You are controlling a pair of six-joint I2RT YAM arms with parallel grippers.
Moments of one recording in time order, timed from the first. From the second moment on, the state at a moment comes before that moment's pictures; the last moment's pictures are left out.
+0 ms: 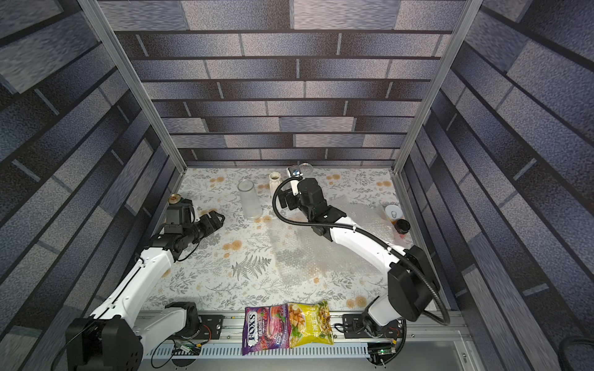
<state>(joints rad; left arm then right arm) -0.01 1.06 0.73 -0.39 0.23 -0.56 0.68 1.45 1.16 -0.02 0.28 0.03</state>
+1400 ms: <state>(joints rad) 0.09 1.39 0.34 0.65 -0.12 -0.14 0.16 1.20 0.50 0.27 0.34 0.13</state>
